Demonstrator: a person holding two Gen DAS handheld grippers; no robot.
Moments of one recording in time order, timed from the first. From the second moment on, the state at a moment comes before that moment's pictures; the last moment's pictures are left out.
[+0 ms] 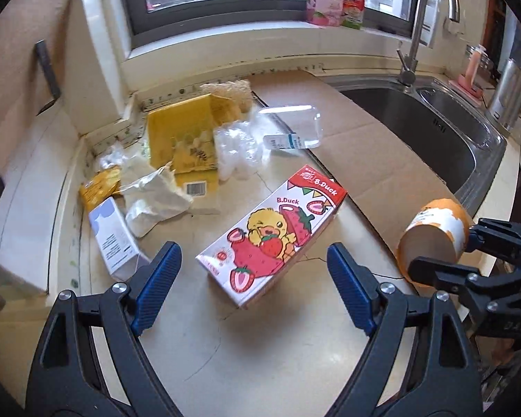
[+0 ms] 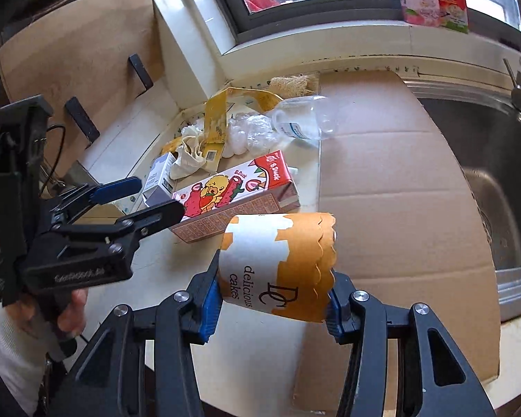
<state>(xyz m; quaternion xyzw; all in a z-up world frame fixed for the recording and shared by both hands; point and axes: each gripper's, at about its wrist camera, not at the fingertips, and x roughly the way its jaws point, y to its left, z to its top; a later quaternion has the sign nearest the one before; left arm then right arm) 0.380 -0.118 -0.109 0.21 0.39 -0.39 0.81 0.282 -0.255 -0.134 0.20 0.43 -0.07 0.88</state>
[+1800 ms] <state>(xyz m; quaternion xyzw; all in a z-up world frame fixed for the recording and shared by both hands) 0.214 -0.067 0.026 0.15 0.36 -0.21 0.89 0.182 -0.245 -0.006 0.20 0.35 0.02 0.92</state>
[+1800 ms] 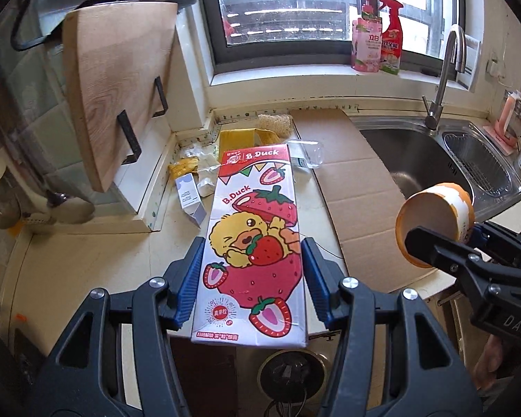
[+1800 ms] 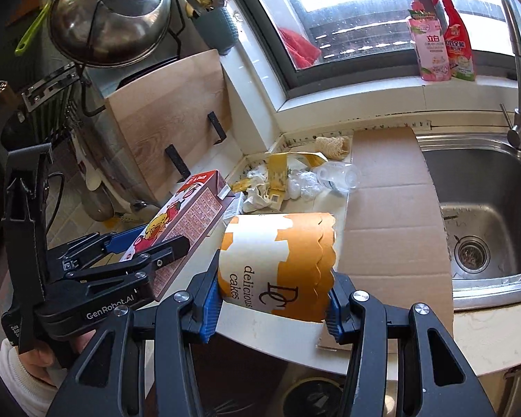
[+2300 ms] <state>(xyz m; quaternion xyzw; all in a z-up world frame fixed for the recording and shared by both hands) 0.114 -0.003 0.045 0.08 0.36 -0.16 0.92 0.103 -0.209 0.028 0.17 0.35 0.09 0.92</state>
